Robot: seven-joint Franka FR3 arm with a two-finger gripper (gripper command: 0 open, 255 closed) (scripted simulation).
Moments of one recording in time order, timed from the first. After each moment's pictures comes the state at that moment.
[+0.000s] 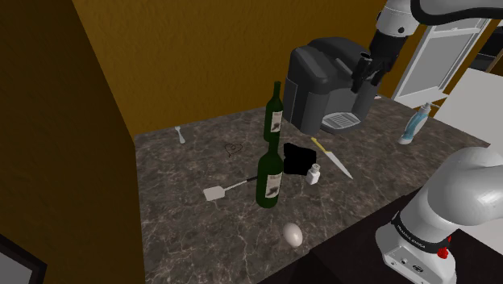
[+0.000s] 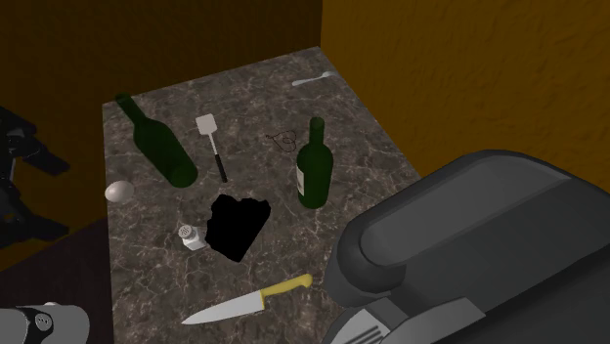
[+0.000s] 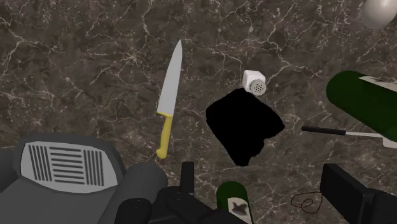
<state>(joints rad) 0.00 -0.83 -0.07 -2.39 -0.12 1.69 0.11</state>
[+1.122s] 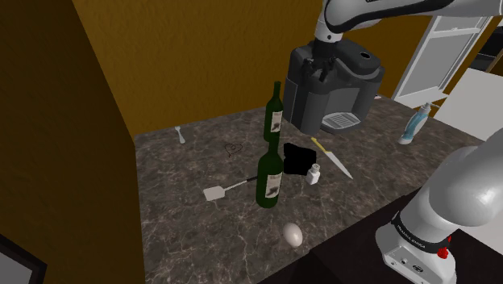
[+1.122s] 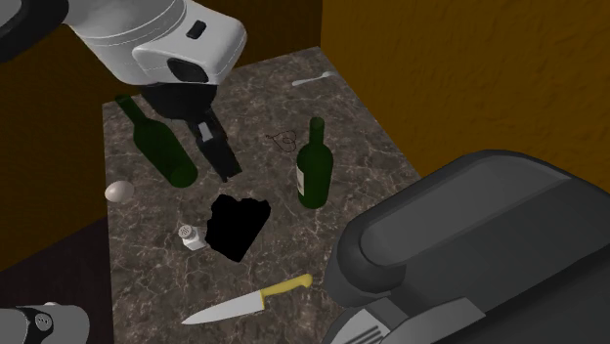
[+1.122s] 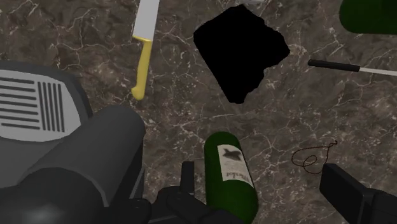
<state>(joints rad) 0.04 -0.23 -0.12 -2.06 -0.06 1.93 0.05</state>
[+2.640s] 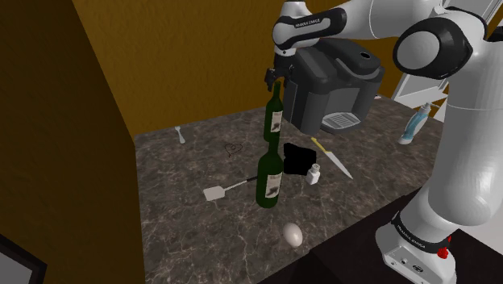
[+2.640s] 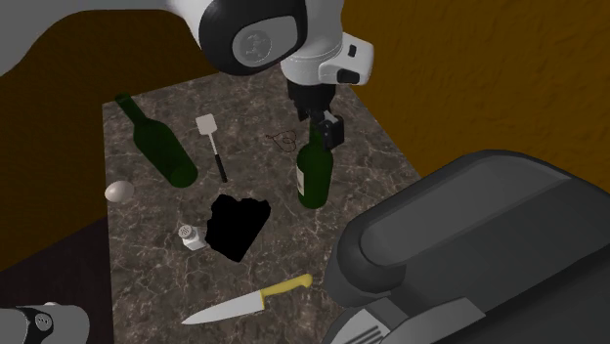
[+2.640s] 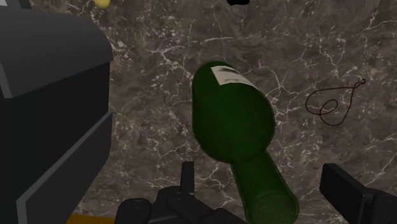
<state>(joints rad) 0.02 0.38 -0.13 -1.50 0.06 1.98 -0.03</state>
